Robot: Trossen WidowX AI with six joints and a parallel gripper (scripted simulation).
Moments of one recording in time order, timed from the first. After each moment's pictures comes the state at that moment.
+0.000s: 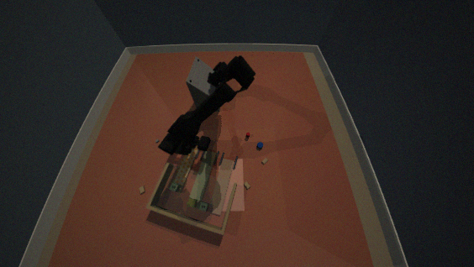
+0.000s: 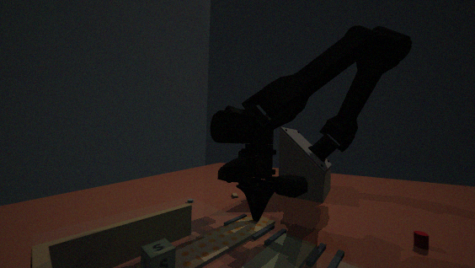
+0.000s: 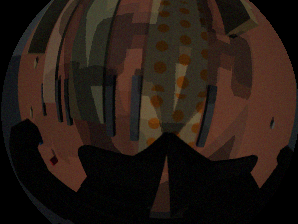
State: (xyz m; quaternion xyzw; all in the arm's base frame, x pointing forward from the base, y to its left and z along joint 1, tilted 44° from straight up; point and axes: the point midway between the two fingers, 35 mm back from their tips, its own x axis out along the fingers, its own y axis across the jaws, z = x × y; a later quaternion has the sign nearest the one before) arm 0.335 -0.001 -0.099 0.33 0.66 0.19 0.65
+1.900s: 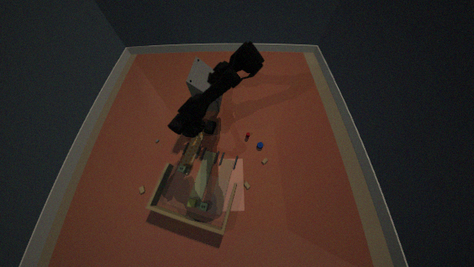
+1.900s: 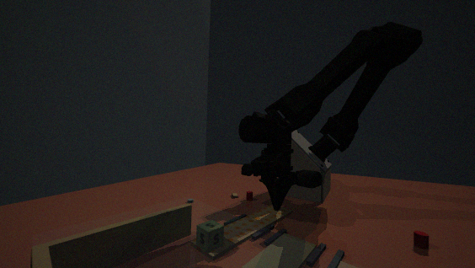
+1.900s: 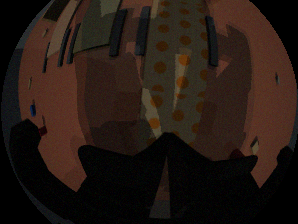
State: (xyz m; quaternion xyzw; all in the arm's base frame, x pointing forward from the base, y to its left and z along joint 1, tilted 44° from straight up) arm 0.253 0.013 -0.093 0.34 0.65 0.19 0.65
